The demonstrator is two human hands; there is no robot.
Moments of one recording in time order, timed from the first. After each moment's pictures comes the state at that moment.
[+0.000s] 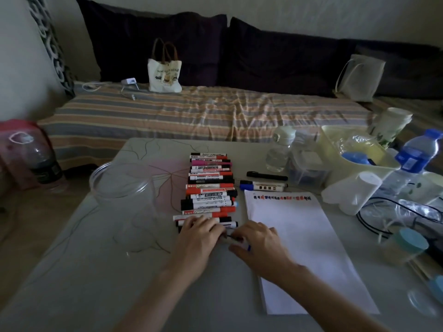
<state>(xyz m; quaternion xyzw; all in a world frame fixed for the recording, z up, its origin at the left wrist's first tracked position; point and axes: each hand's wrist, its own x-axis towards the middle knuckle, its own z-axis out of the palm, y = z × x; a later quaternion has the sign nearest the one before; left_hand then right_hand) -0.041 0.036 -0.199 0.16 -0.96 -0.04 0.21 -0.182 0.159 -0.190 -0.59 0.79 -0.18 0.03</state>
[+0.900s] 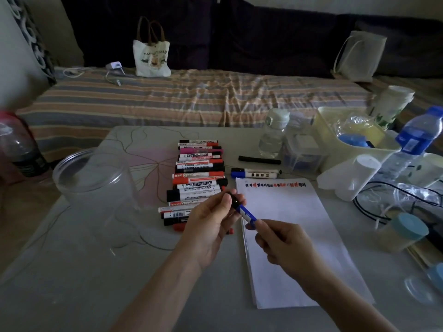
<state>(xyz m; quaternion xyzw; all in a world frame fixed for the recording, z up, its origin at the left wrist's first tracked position) -0.088 0.077 -0.153 0.25 -0.40 -0.84 0.26 -0.183 0.207 -0.149 -0.29 0.74 -0.50 0.35</state>
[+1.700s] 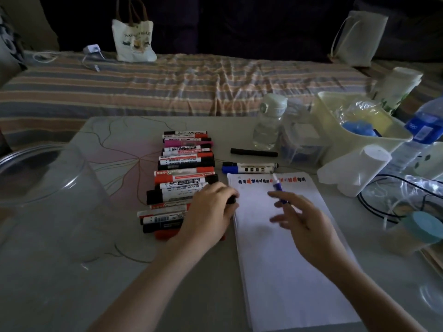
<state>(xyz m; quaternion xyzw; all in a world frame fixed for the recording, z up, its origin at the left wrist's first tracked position) -0.138 0.035 -0.196 0.19 -0.92 -0.23 0.24 -0.248 0.204 -0.169 -0.38 0.78 -0.47 0.16</state>
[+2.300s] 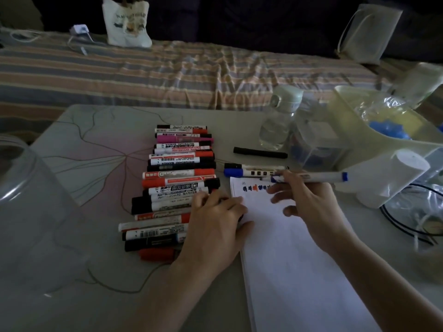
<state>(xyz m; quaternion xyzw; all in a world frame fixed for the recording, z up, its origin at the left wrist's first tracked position) -0.156 0.028 -0.233 0.19 -0.94 -0.10 0.24 -0.291 0.136 -0.173 -0.23 0.72 -0.62 0.22</state>
